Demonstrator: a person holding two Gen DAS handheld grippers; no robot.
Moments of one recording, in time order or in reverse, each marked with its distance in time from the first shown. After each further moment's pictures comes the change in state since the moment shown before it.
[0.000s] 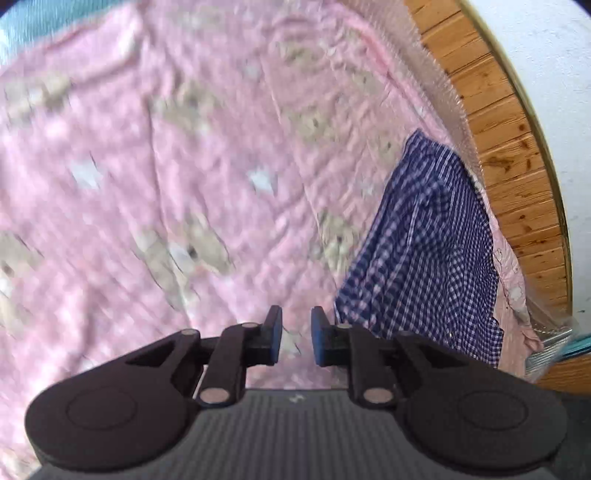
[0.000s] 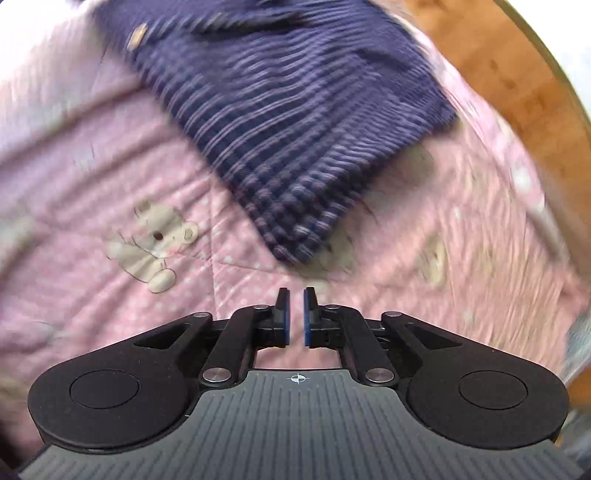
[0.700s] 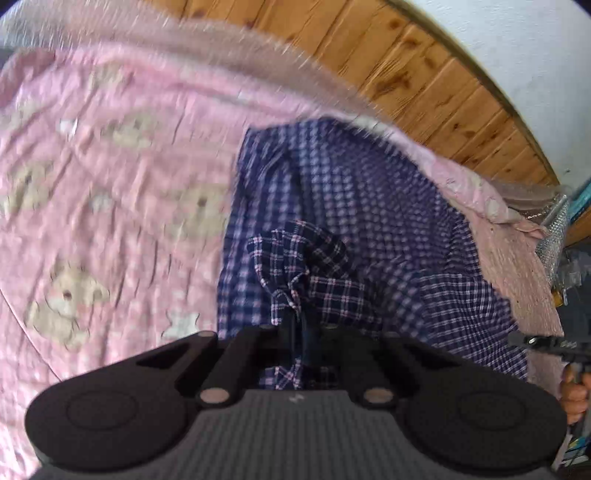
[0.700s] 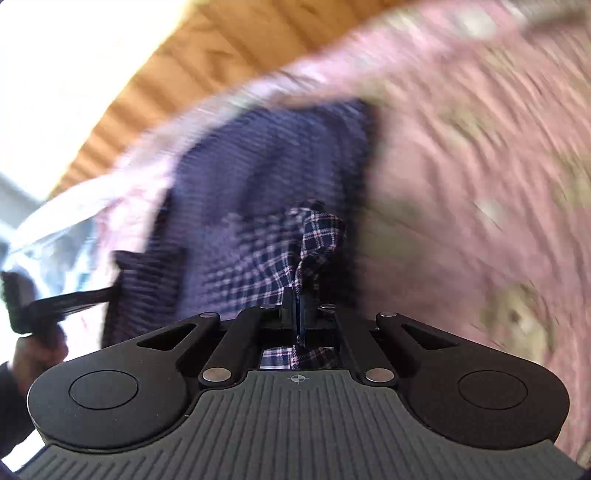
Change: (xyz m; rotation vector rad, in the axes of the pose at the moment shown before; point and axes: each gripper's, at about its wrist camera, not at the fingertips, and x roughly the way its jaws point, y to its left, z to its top) left arm 0.146 -0.142 0.072 0.540 0.097 -0.035; right arm 0.113 -0.154 0.047 0.969 -0.188 0.498
